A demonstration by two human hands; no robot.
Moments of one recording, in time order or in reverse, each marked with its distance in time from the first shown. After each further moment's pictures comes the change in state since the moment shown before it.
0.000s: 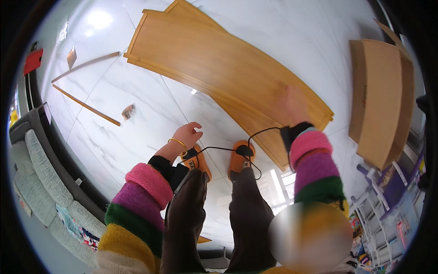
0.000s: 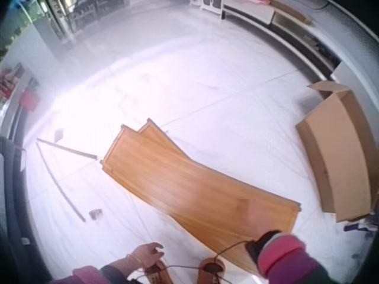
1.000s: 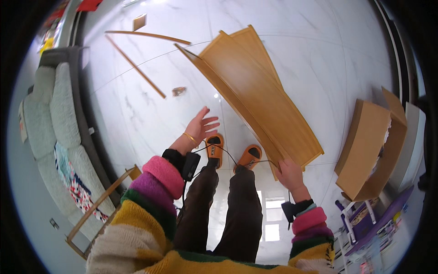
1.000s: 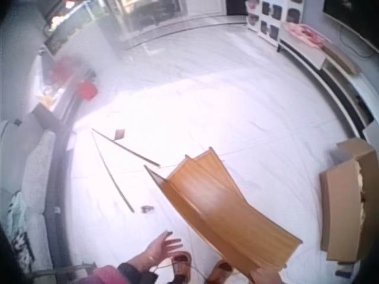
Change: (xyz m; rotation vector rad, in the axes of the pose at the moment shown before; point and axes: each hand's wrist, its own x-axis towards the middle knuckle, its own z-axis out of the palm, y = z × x) left_hand -0.147 0.053 -0.095 -1.515 0.193 -0.258; right_hand -0.218 -0.035 -0.153 0.163 -0.096 -0.734
